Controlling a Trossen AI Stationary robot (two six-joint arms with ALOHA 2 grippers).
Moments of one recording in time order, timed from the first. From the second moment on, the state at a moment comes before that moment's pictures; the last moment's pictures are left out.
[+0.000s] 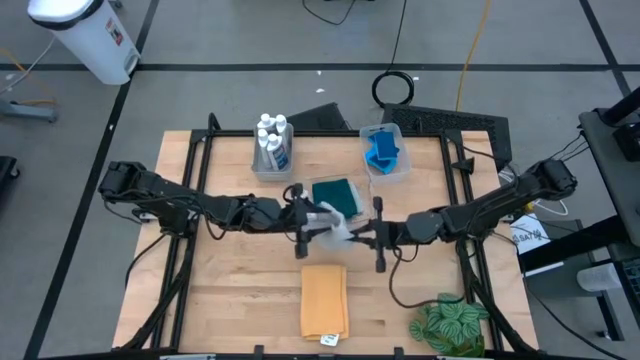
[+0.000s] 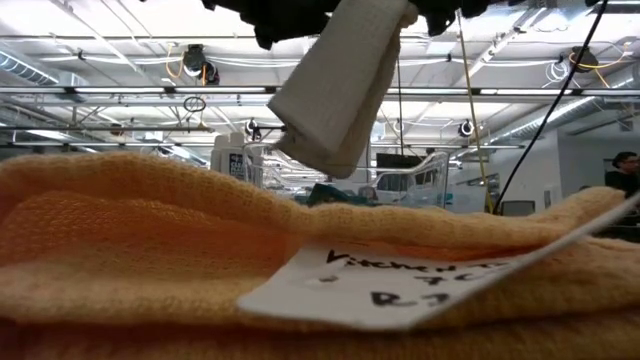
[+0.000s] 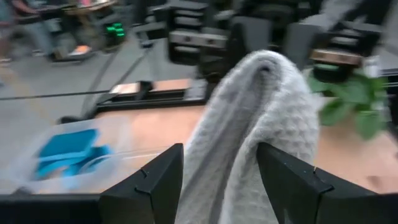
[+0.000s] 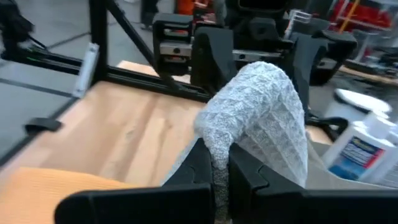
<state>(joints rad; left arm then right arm) -0.19 1.47 0.94 0.31 -0.28 0.06 0.34 1.26 0.72 0.39 0.33 -0.14</state>
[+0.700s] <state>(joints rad) -0.11 1.46 1.01 0.19 0.01 -0.16 0.29 1.25 0.91 -0.13 0.19 -0.02</state>
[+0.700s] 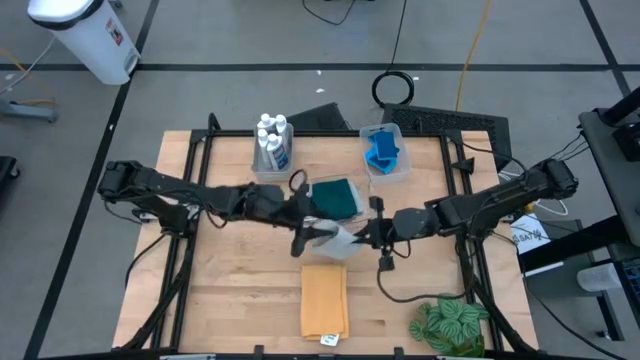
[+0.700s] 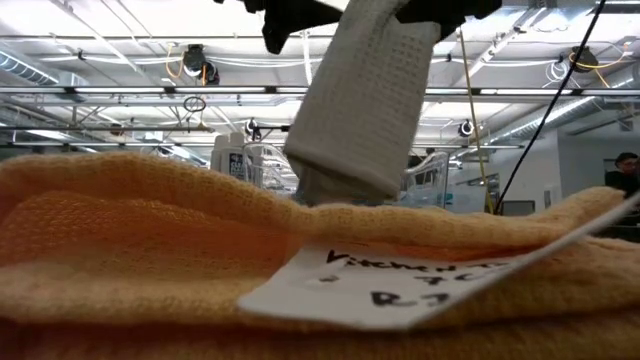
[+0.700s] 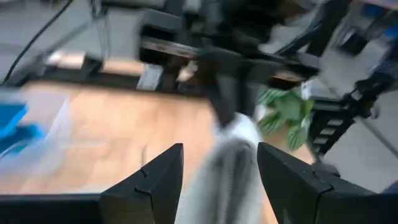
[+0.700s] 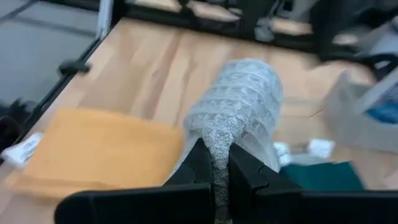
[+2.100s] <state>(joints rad) -0.07 1.72 1.50 -0.52 0.37 0.02 0.29 1.37 0.96 -0.11 0.13 -0.08</state>
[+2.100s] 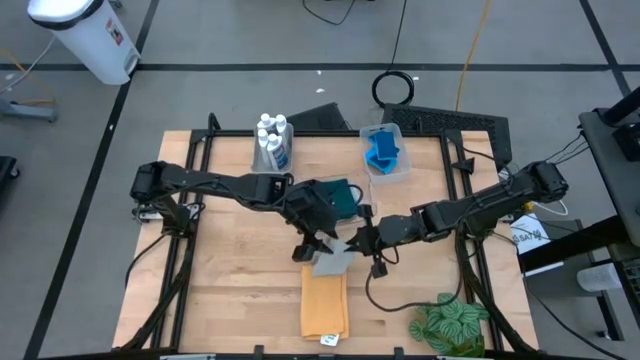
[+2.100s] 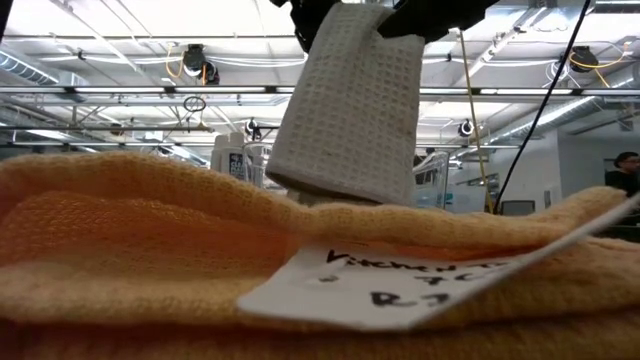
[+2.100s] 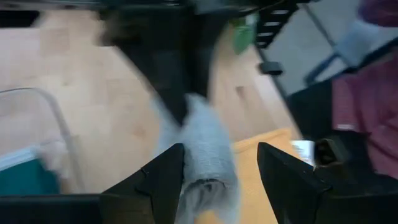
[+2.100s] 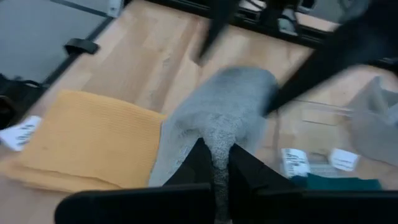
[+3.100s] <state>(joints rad) -0.05 1.73 1.50 -0.55 0.31 -0.01 0.30 1.36 0.96 -0.08 0.19 -0.12</state>
